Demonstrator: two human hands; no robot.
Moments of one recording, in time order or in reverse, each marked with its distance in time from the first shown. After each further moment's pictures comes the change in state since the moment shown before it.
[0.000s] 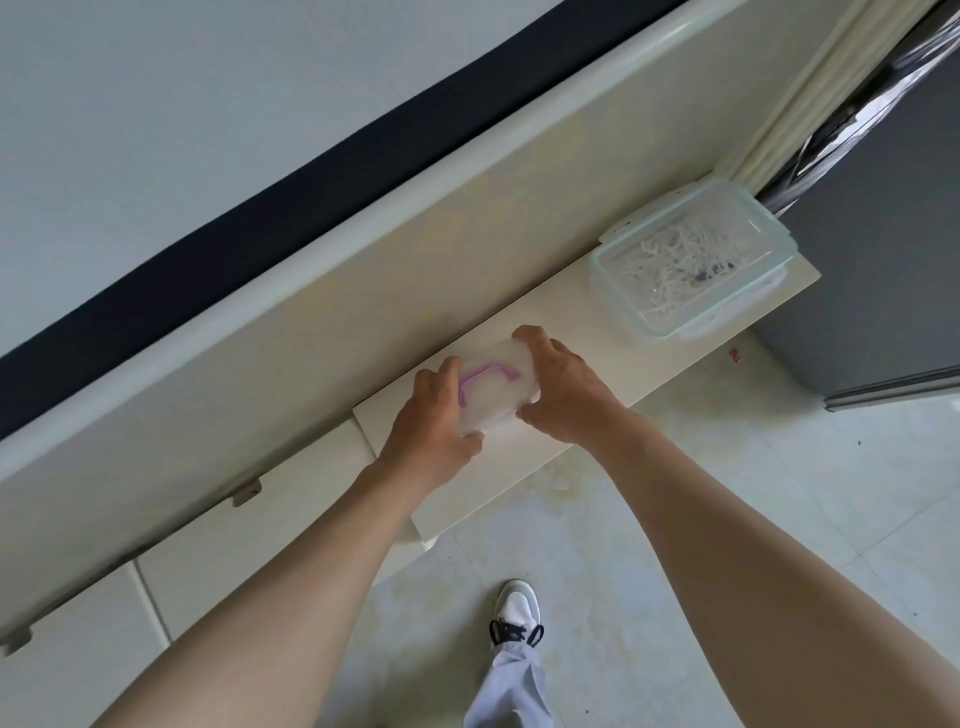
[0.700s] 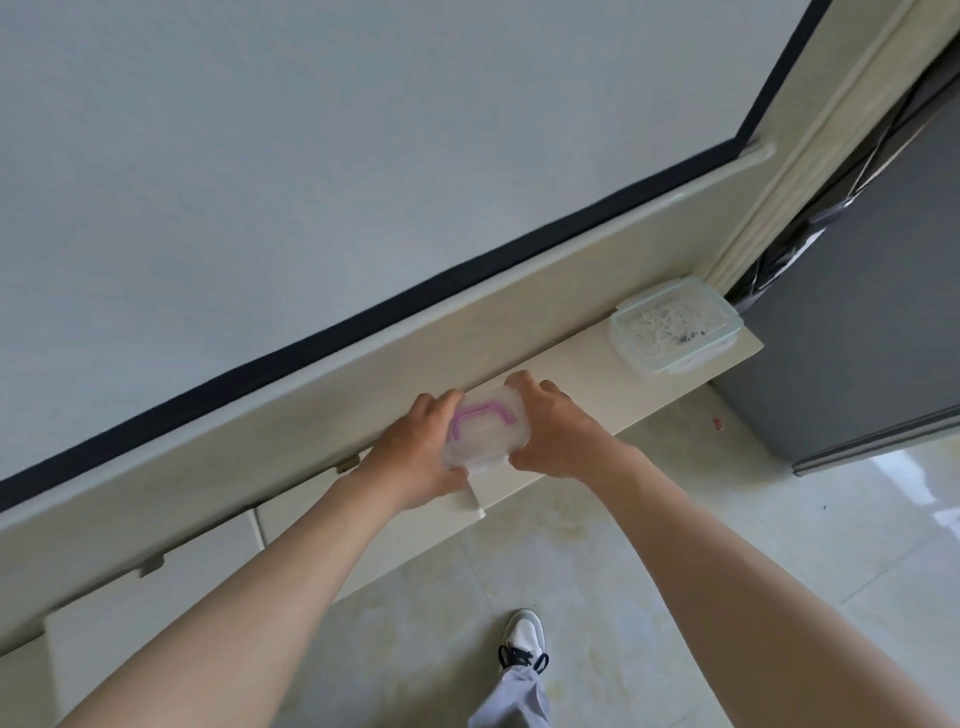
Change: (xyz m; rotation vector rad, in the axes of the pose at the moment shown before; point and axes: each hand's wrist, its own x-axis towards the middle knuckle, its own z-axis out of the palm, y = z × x) left_hand -0.174 -0.025 -0.128 0.113 0.043 0.139; right_hand -0.151 -0.159 -0.017 -0.133 -0.046 -0.099
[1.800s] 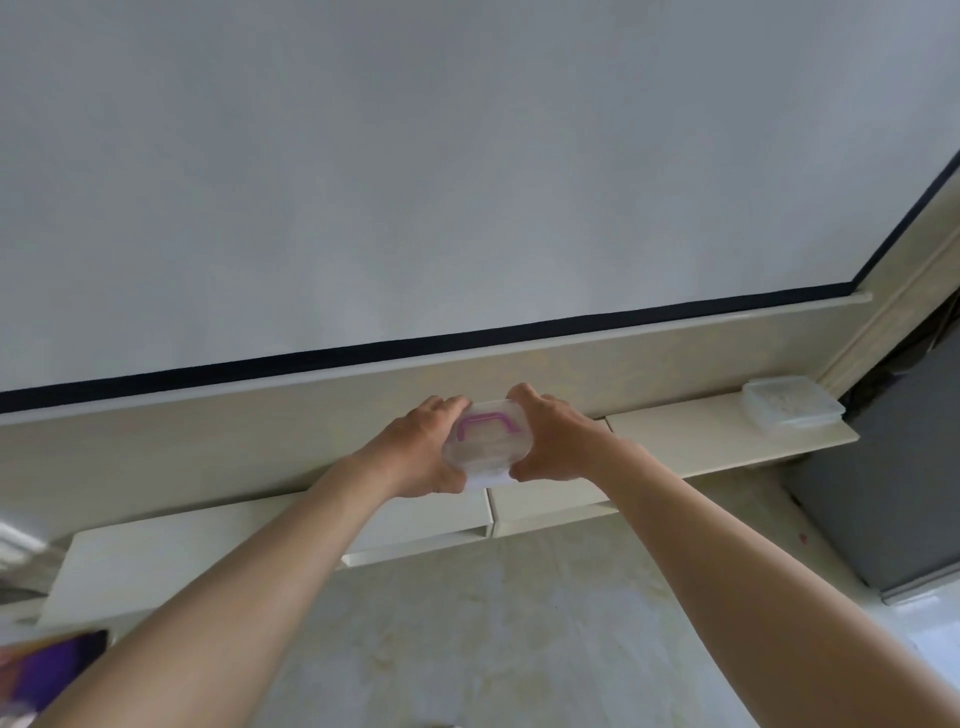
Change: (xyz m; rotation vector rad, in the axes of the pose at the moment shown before) left_hand -0.456 -0.198 -0.099 -0.037 0.252 -0.052; right_hand -0.254 -0.359 0.195 -0.313 0.005 -0.328
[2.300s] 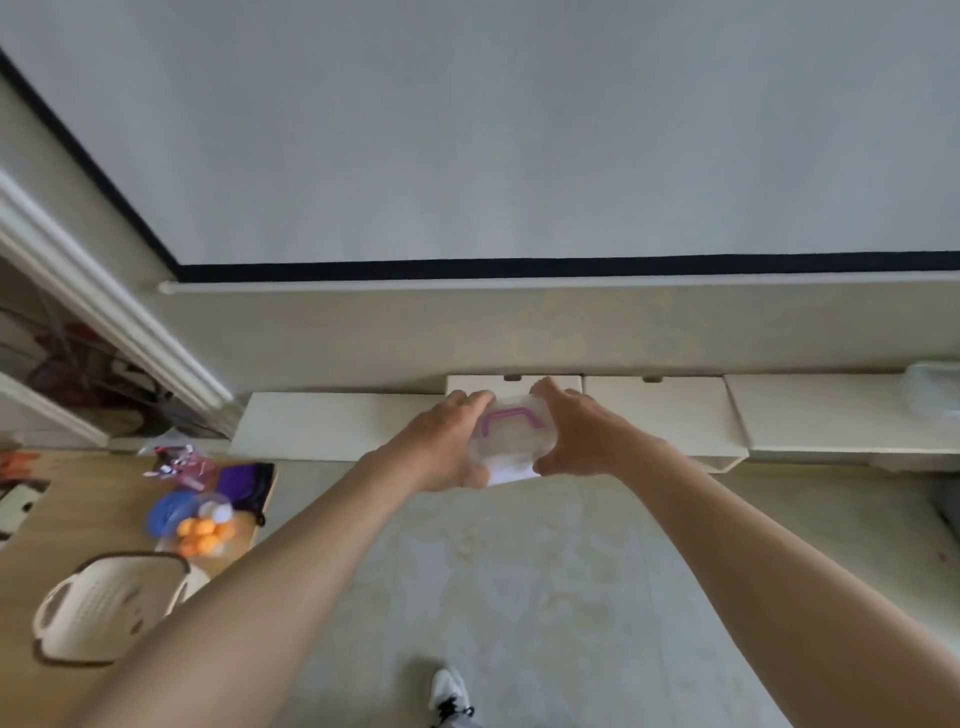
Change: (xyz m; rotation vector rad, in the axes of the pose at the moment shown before) left_hand -0.161 -0.042 0.038 -0.020 0.014 -0.242; right_hand -0.052 -0.076 0.101 0.007 -0.166 -0.190
